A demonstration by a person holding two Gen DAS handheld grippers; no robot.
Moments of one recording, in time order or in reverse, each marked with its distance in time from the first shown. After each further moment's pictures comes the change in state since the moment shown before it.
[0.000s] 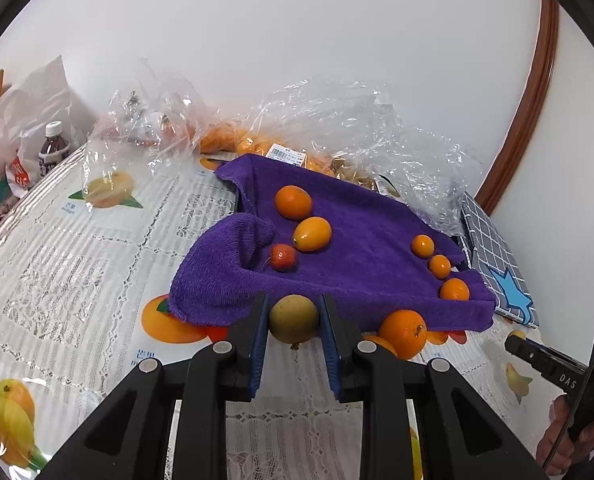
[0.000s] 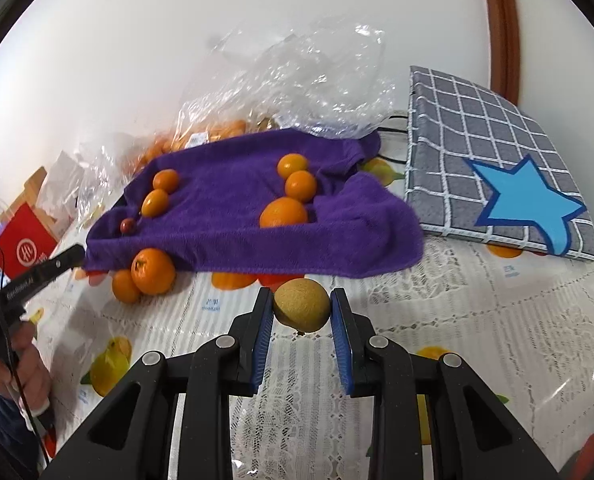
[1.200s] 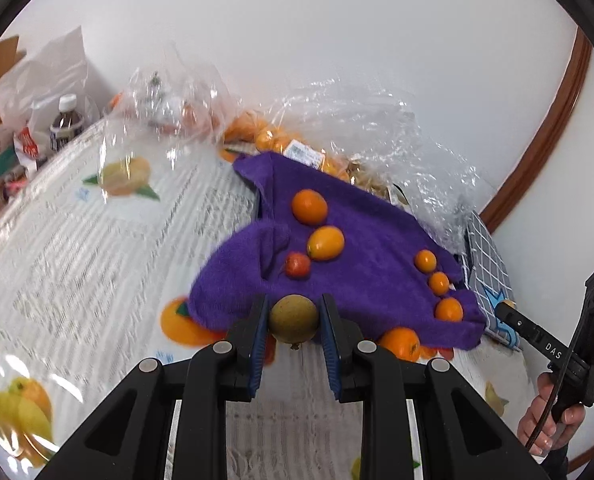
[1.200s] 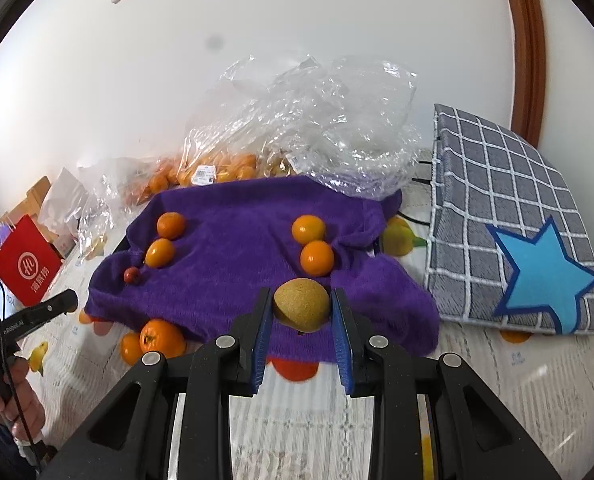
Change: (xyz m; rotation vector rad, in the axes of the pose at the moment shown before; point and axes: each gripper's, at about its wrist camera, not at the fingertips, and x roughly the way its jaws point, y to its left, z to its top) left arm -0.004 0.014 0.030 -0.103 0.070 0.011; right arm 0.016 0.014 0.063 -0.040 -0.035 0.024
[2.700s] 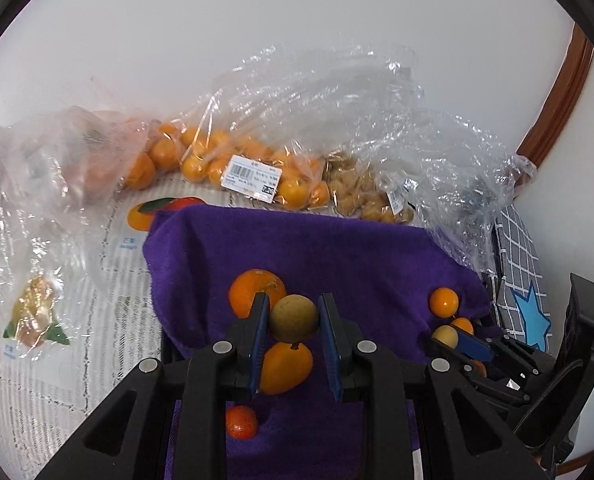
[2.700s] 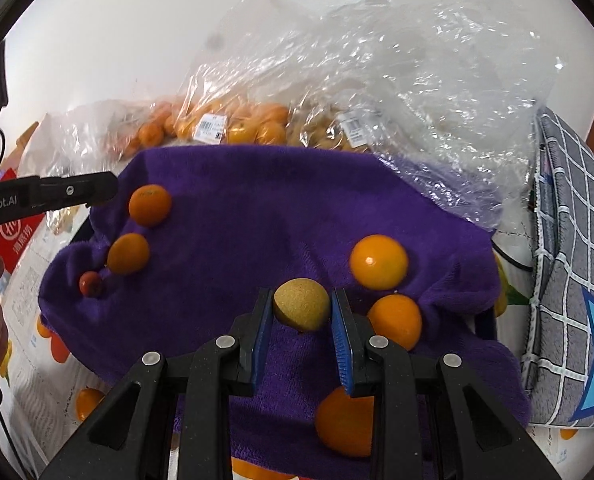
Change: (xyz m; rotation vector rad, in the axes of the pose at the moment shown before) left arm 0.117 -0.065 0.101 0.187 0.192 0.037; right arm 0.123 0.044 0.031 -0.149 0.178 0.011
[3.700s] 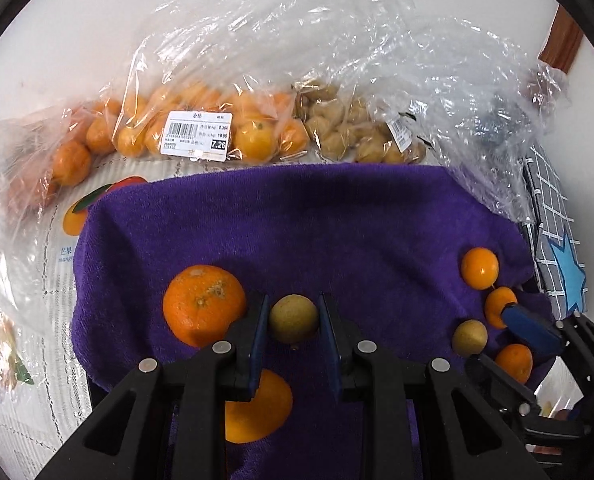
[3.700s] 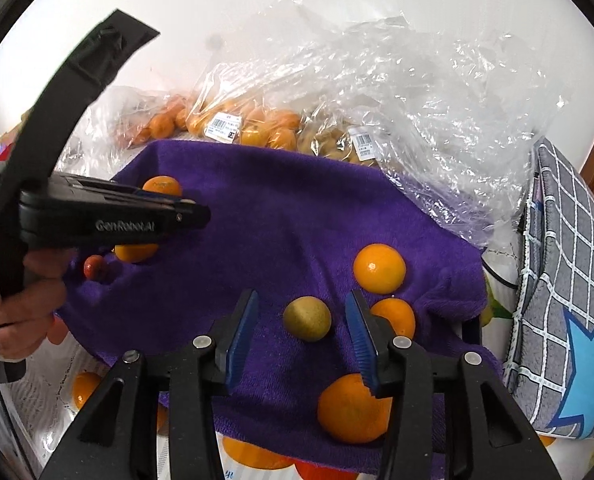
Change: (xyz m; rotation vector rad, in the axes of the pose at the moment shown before) left arm 0.073 -0.037 0.004 0.143 0.187 0.058; right arm -0.021 0.012 -0.001 -0.080 -0.026 -0.044
